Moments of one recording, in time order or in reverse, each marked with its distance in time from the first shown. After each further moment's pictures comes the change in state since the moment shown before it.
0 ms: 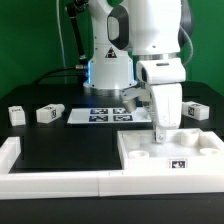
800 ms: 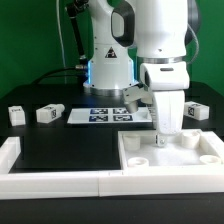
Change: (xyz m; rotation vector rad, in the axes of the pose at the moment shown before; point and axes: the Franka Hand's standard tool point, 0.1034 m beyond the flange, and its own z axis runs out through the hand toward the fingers) arm 0.000 0.000 0.001 0.076 -0.029 0.019
